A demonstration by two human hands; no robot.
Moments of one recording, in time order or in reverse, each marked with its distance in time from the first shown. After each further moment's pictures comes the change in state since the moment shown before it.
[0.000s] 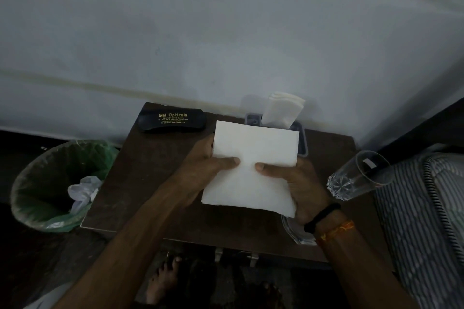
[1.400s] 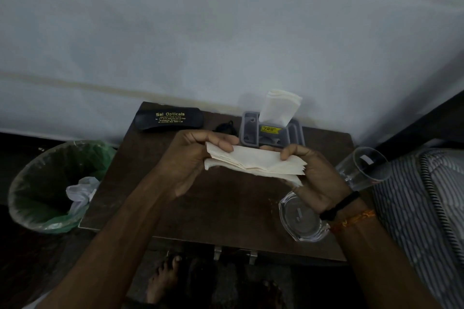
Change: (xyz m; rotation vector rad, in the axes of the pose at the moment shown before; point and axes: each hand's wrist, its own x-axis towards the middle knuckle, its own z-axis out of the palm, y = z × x) left_hand -0.007 0.017 -0.012 -0.343 -0.096 0.151; right_hand 0.004 -0.025 -0.017 0.191 -0.185 0.071
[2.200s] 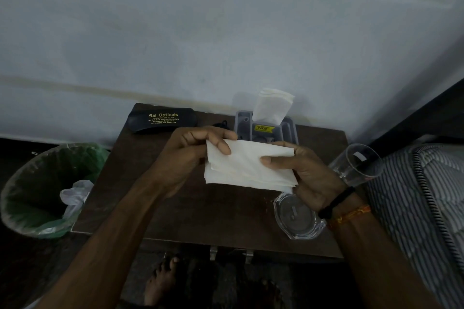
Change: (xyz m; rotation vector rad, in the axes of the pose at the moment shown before) left_hand 0.001 -0.004 -0.003 0.184 -0.106 0.145; right_hand -0.004 -0.006 -0.003 -0.261 0.074 0.055
